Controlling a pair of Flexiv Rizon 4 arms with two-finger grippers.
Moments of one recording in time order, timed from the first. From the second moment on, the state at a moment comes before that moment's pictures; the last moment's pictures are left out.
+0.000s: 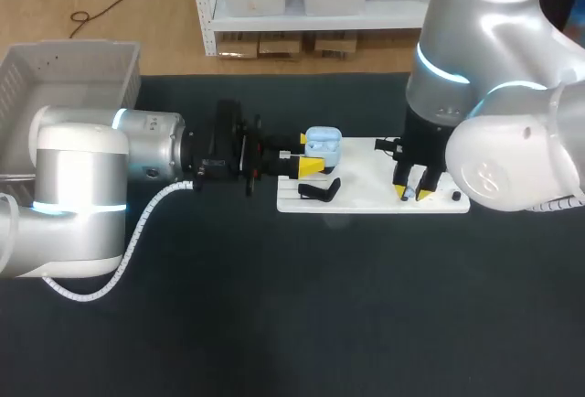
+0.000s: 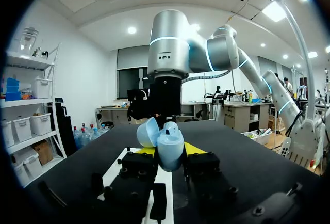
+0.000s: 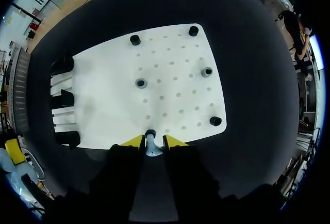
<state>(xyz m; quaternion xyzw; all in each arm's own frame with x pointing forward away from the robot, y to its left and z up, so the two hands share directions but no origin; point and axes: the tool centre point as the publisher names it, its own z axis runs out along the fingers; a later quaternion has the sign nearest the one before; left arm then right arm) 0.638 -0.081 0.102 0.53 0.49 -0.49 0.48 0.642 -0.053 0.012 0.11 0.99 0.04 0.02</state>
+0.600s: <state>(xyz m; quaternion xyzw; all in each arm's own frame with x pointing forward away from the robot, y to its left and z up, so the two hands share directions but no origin) 0.638 -0.081 0.102 0.53 0.49 -0.49 0.48 0.641 -0.055 0.014 0.12 0.99 0.04 0.03</state>
